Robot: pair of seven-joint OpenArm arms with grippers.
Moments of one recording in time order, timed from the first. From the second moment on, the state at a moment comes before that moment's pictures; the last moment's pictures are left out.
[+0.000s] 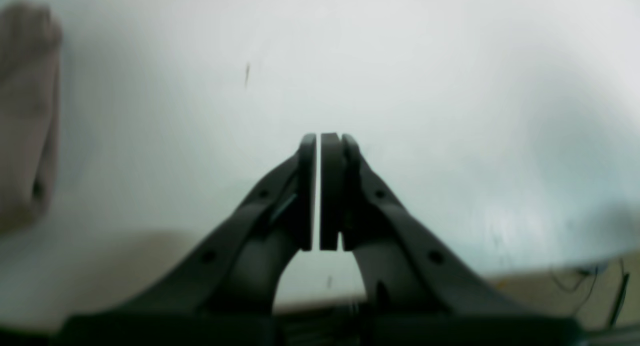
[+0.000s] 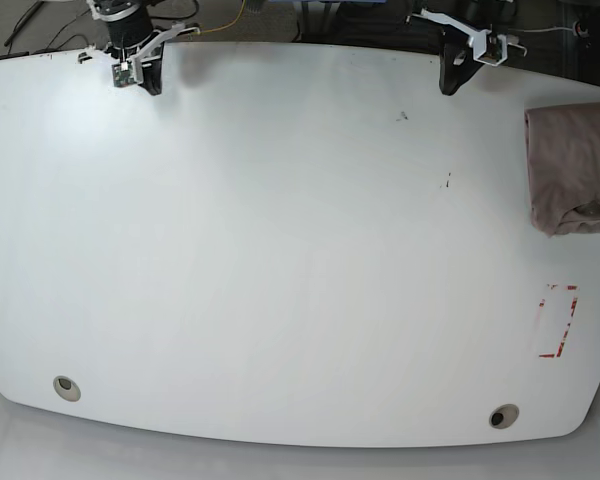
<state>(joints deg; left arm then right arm) 51.7 0.5 -17.7 104.9 -2.6 -28.7 -12.8 -49.3 3.8 21.5 111.9 5.5 24.6 -14.8</state>
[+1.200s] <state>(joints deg) 62.7 0.3 -18.6 87.4 -2.5 -28.8 -13.0 -64.1 -1.5 21.1 98.3 5.7 24.6 -14.3</state>
